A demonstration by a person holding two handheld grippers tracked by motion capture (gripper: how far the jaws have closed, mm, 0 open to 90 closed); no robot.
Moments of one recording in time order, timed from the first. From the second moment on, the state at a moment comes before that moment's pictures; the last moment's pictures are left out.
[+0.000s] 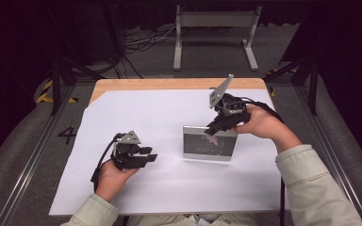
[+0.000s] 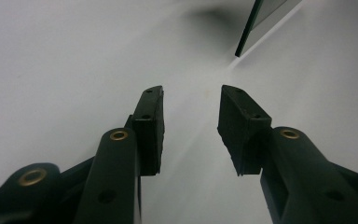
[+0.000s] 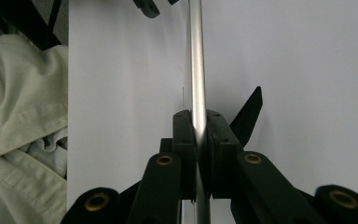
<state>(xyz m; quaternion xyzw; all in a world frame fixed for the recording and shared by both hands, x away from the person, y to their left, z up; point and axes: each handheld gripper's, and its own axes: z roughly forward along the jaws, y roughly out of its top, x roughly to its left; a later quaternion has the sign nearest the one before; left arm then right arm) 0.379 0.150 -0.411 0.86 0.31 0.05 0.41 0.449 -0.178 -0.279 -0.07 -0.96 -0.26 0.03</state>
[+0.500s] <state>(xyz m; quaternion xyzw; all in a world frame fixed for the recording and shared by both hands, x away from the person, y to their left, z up) 0.379 0.150 -0.411 0.86 0.31 0.05 0.41 0.455 -0.177 -0.291 -0.04 -0.97 -0.25 0.03</state>
